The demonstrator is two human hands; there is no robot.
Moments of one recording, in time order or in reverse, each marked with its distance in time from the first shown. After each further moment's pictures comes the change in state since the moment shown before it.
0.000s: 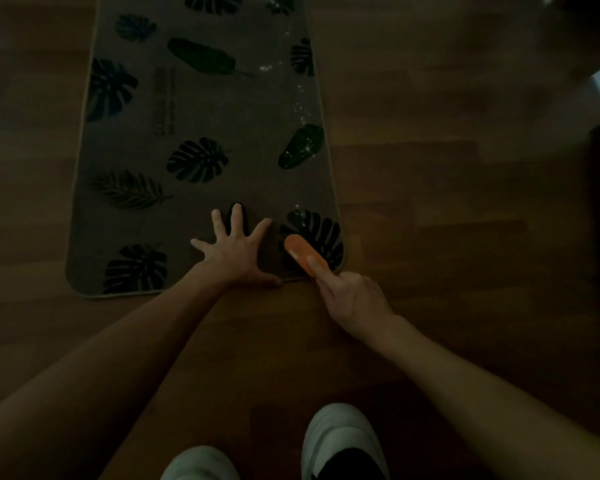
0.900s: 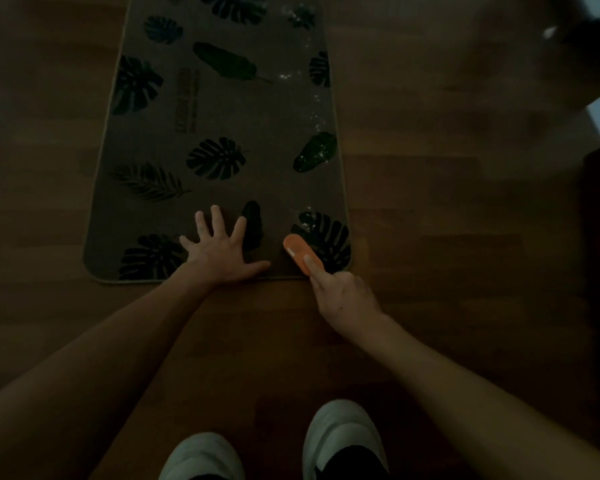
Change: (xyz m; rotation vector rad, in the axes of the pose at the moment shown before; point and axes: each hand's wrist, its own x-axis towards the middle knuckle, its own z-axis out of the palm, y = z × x) left_hand -0.016 -0.039 0.007 -0.021 0.068 -0.129; right_hand 0.004 -0.037 -0.006 -0.056 -0.079 0.083
